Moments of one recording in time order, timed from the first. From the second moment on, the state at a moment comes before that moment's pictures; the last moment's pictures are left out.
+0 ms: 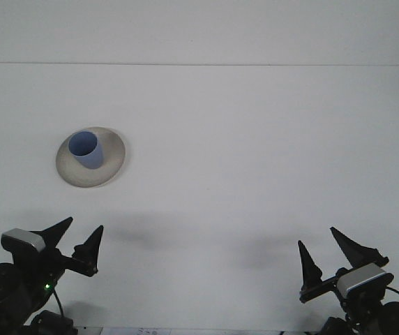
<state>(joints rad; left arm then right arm) -0.29 0.31 0.71 -0.56 0.10 -0.23 0.83 0.11 0.62 -0.63 0.42 0.11</state>
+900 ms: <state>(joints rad) -0.29 0.24 0.68 -0.55 0.10 -0.25 0.83 0.11 0.62 -0.63 0.42 0.11</state>
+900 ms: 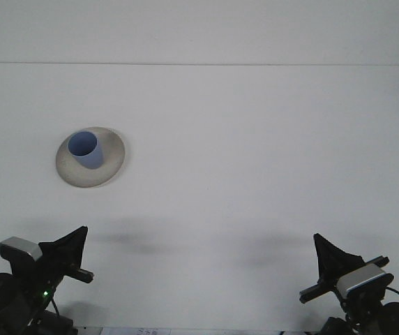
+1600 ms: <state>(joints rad) -0.08 0.01 0.12 -0.10 -0.14 0.05 0.83 0.11 0.62 -0.63 0.42 0.11</state>
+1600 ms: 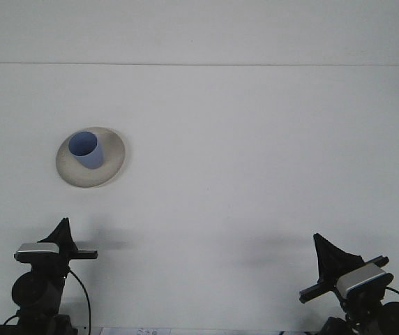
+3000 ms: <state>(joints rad) -0.07 0.00 0.03 0.04 -0.14 0.06 0.48 0.09 0.48 -0.44 0.29 0.05</state>
